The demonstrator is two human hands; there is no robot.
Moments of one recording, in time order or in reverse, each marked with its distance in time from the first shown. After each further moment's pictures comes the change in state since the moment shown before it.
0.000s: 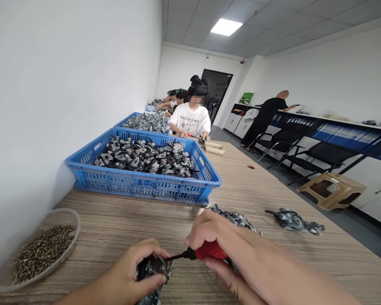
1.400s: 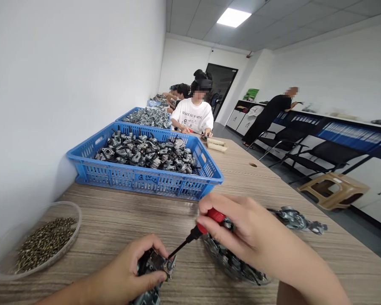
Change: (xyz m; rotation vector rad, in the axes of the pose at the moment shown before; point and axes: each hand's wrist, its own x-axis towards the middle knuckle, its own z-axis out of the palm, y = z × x) left_hand -0.003 0.007 -0.002 -0.014 -0.044 -0.109; right_hand 0.022 0.039 0.002 -0.083 0.134 0.013
